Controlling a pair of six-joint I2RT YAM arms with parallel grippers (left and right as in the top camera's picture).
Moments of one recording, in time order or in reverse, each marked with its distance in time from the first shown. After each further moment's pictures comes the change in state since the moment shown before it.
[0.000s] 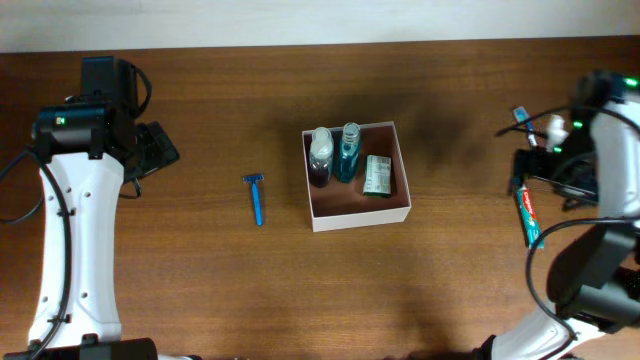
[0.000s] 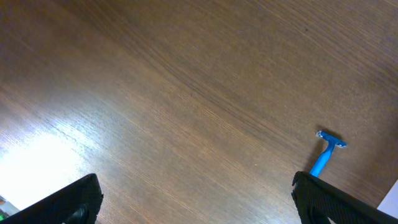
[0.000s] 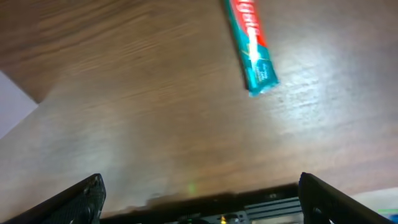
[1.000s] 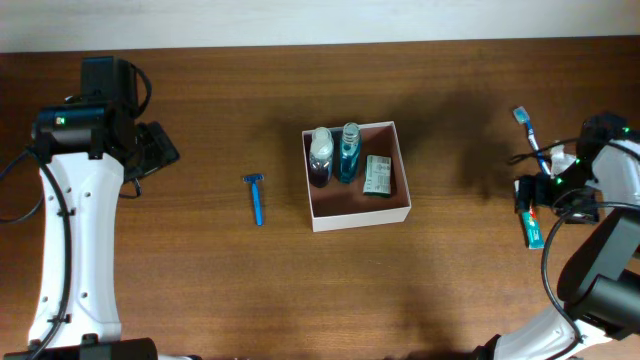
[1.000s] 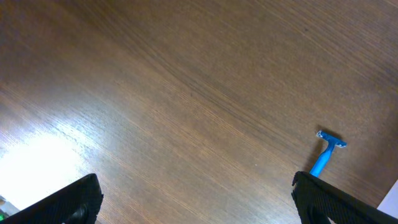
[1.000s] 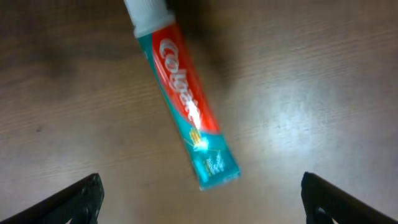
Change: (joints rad) left arm 0.000 0.000 0.000 0.000 0.000 0.000; right arm -0.097 0.000 -0.362 0.514 0.035 -0.228
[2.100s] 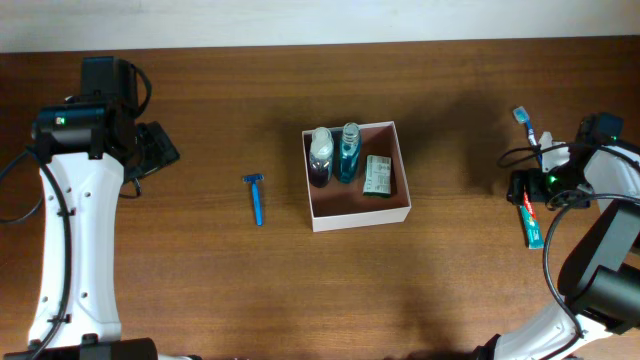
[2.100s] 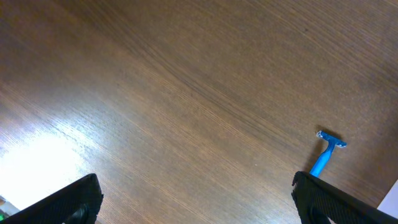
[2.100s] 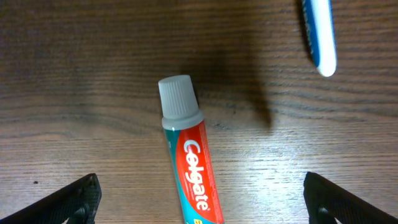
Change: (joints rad) left arm 0.000 0.000 0.000 0.000 0.000 0.000; right arm 0.000 0.032 -0.055 0.223 -0.100 -0.168
